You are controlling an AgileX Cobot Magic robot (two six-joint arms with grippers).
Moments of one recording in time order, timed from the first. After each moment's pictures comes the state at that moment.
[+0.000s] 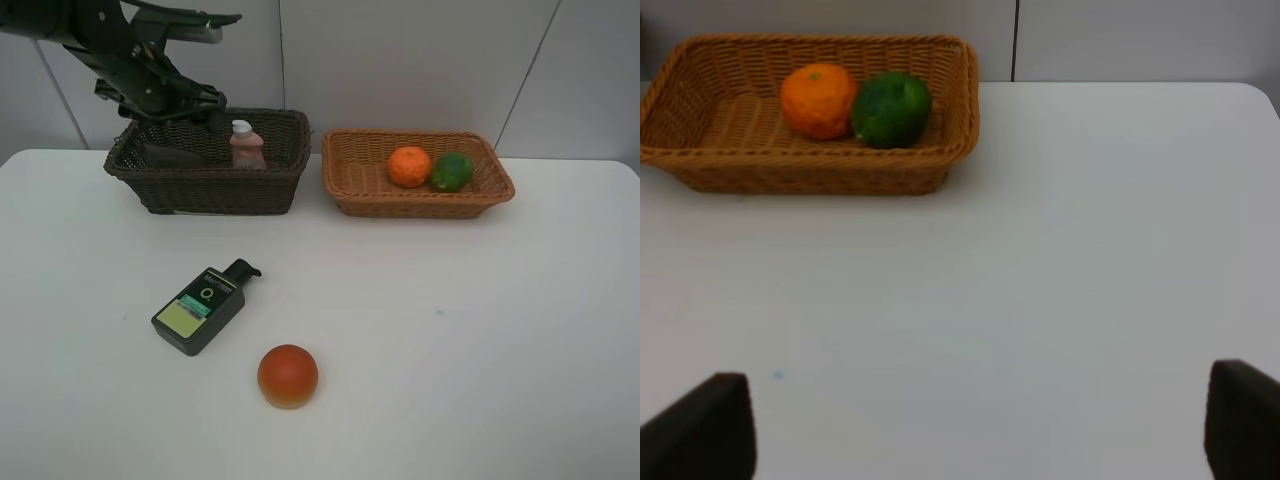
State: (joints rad) left arm -0.25 1.98 -1.43 0.13 0.35 -0.17; right arm 0.02 0.00 -0.52 -0.07 1.06 0.03
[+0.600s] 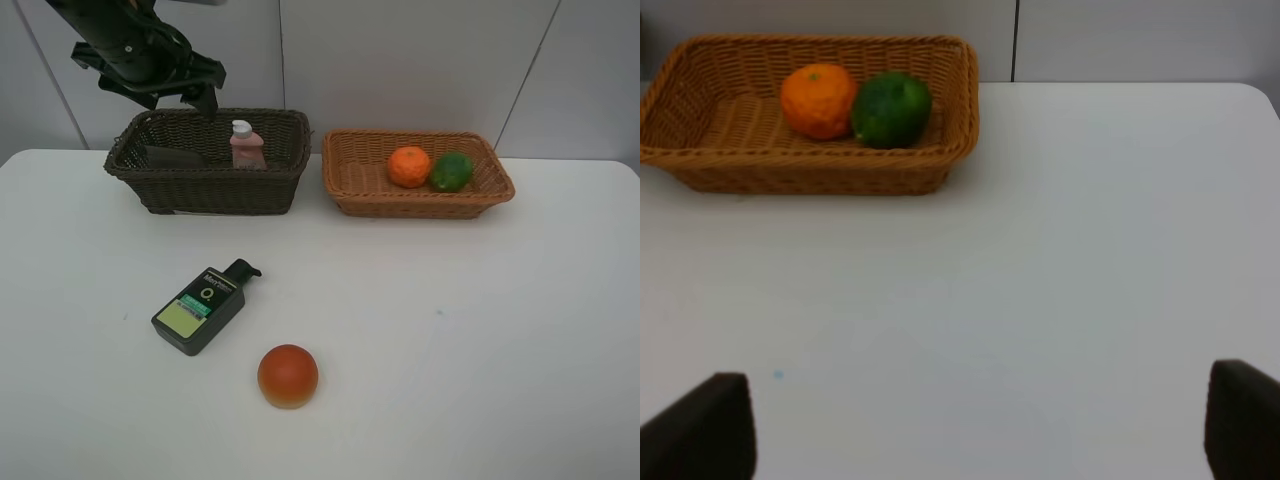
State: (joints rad) left arm -0.34 1.81 -1.43 0.13 0.64 -0.17; right arm 0.02 0.00 -0.52 -0.07 1.06 0.03
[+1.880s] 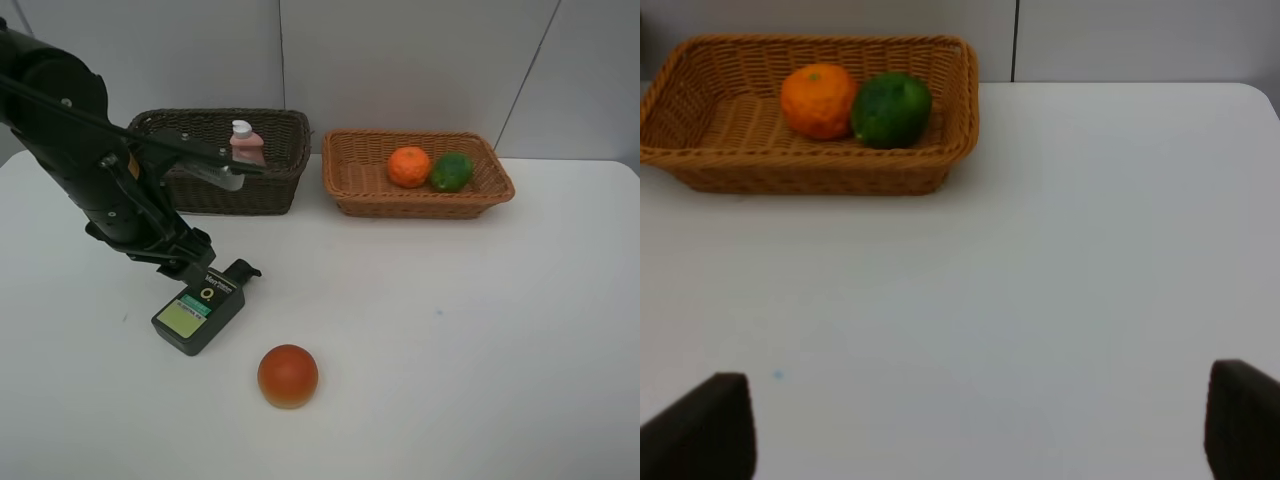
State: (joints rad) left arm -0.50 1.66 -0.90 0.11 0.59 -0.10; right arm 0.02 0.00 -0.52 -0.07 1.06 0.03
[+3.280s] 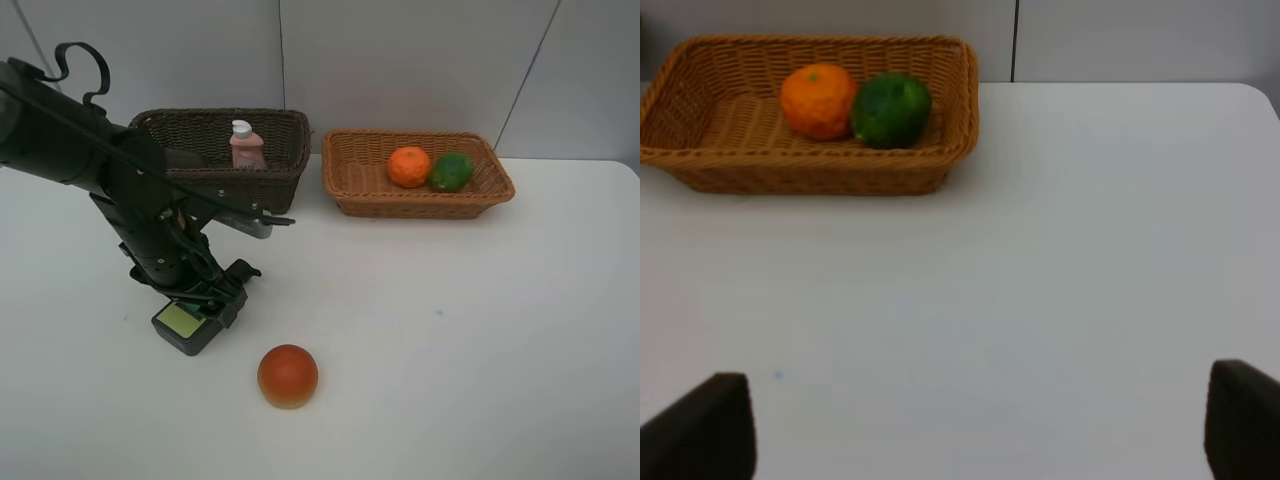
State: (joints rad) left arm -0.53 1.88 -0.89 -0.02 0.43 -0.01; right arm 0.02 0.00 -0.52 -0.07 1.06 0.03
